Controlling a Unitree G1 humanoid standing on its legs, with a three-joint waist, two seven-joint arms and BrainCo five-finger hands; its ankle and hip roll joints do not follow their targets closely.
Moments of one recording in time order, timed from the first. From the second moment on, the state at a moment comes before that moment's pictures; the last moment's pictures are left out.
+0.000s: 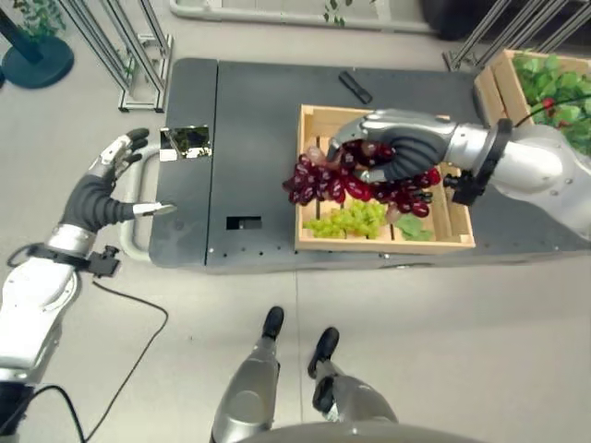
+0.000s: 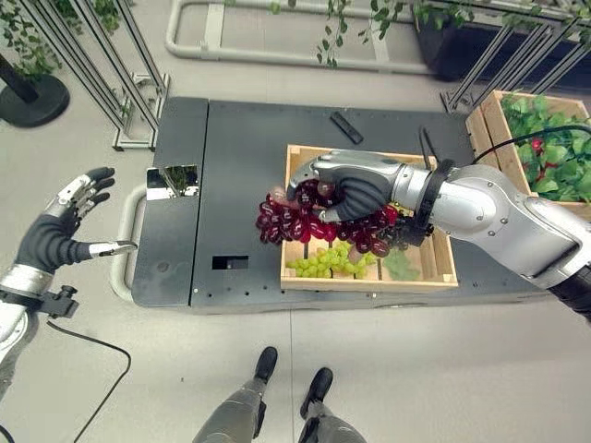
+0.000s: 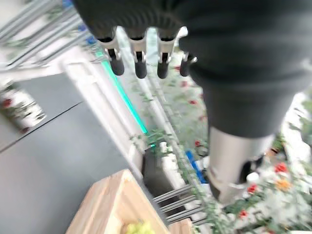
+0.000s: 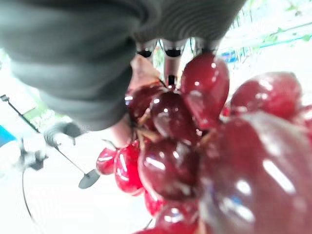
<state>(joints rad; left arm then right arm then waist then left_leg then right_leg) 0.07 1.00 0.21 -0.18 -0.34 -0.26 -0.02 -1.12 -1.31 0.85 -0.26 0.26 -0.16 0.29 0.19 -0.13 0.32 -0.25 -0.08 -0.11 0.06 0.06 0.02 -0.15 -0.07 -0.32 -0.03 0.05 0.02</state>
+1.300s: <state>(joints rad) -0.72 1.46 -0.72 -0.21 -0.55 -0.22 -0.25 -1.32 -1.03 1.08 -0.11 0.40 -0.11 0.30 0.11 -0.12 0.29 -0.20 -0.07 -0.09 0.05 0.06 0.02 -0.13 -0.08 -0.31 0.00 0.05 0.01</state>
